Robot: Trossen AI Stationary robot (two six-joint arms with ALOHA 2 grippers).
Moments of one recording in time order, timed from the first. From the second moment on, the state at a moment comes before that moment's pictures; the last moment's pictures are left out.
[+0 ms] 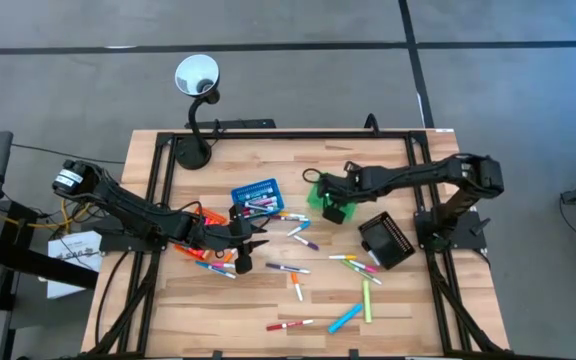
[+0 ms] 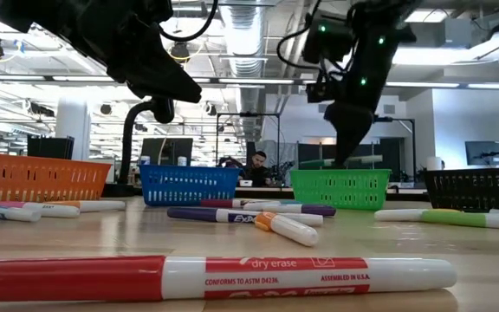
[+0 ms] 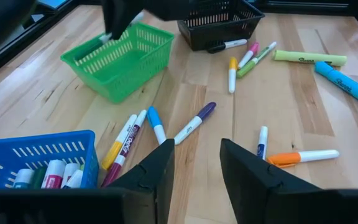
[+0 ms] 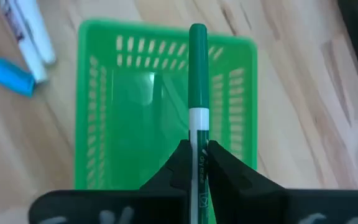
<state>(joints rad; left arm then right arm) -0.36 1.35 0.61 0.22 -0.48 -0.19 -0.12 1.61 1.04 -0.69 0.34 0.17</state>
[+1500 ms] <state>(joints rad) -0.36 1.35 0.61 0.22 -0.48 -0.19 0.26 1.77 1.14 -0.28 0.21 0.21</state>
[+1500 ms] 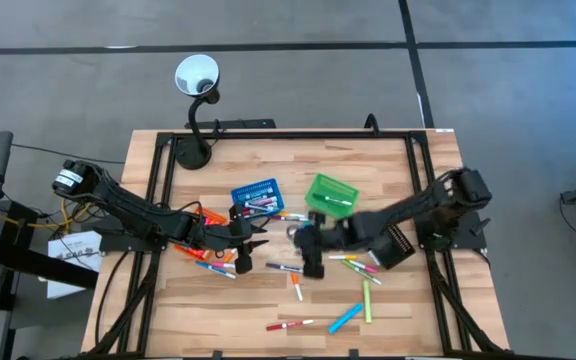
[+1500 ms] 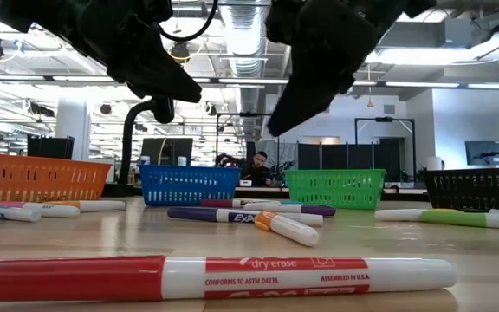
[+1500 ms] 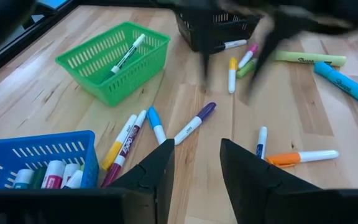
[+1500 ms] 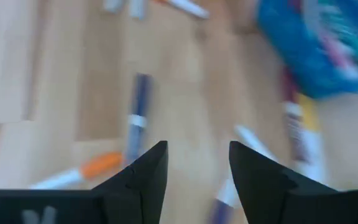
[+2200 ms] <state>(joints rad) -0.36 1.35 0.61 0.22 -0.48 -0.19 0.27 2.11 1.30 -0.14 0.15 0.16</state>
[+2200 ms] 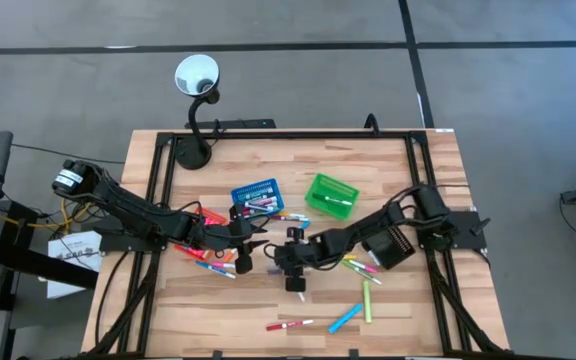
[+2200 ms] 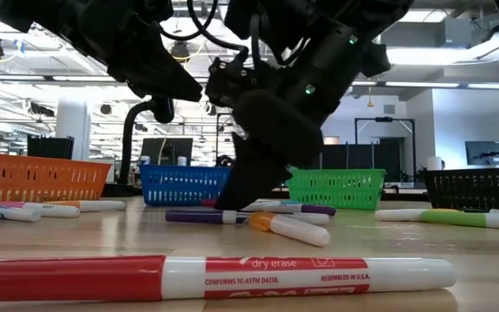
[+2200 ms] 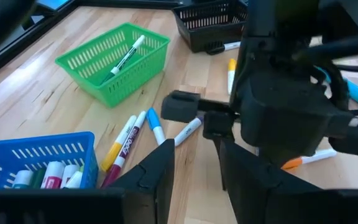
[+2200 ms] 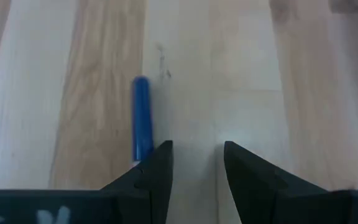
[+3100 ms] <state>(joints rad) -0.36 1.35 0.61 0.22 -0.48 -0.19 0.30 2.13 1.30 -0.12 0.17 0.11</state>
